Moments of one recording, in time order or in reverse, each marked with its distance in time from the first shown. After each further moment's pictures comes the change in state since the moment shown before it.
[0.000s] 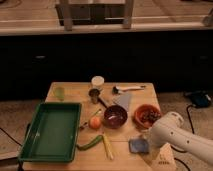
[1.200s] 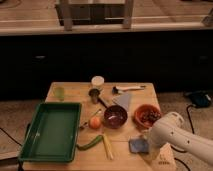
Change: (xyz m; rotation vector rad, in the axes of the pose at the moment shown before) arm 0.000 0.000 0.000 -0.001 -0.004 0.016
